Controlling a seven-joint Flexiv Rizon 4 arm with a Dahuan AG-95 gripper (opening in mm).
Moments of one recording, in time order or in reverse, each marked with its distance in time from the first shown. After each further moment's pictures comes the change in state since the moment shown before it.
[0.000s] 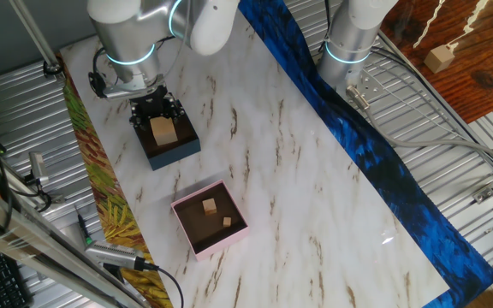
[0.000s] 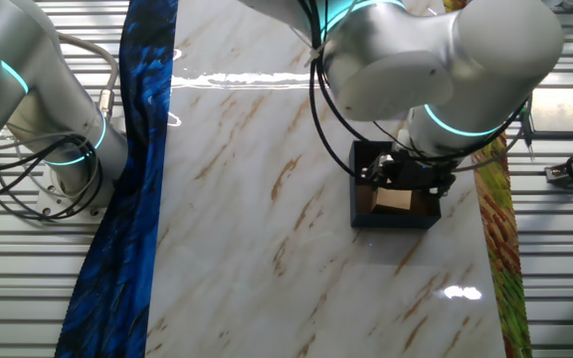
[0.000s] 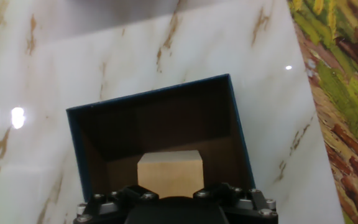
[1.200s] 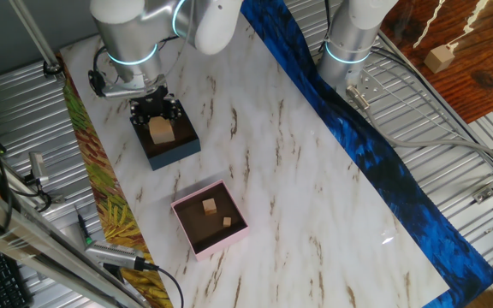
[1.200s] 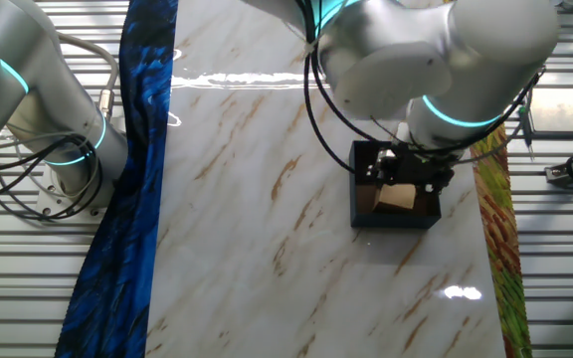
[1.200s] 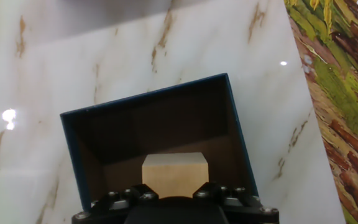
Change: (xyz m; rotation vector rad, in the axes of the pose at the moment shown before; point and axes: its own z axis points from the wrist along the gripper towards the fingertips) arm -0.003 0.003 -0.026 0.009 0.024 0.077
